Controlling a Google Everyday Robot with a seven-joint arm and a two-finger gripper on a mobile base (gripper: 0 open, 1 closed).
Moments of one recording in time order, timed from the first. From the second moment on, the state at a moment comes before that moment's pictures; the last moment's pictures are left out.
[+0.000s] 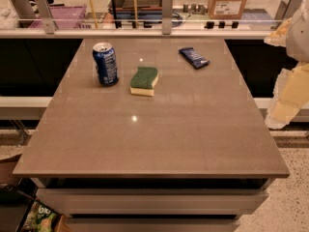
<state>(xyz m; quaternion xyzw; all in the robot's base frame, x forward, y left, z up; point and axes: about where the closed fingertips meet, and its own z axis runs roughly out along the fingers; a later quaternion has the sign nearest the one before) 0.438 -0.213 0.991 -0.60 0.78 -0.05 0.18</state>
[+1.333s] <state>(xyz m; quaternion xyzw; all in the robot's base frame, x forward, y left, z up) 0.485 -0.228 0.984 -0.49 0.82 0.00 0.29</state>
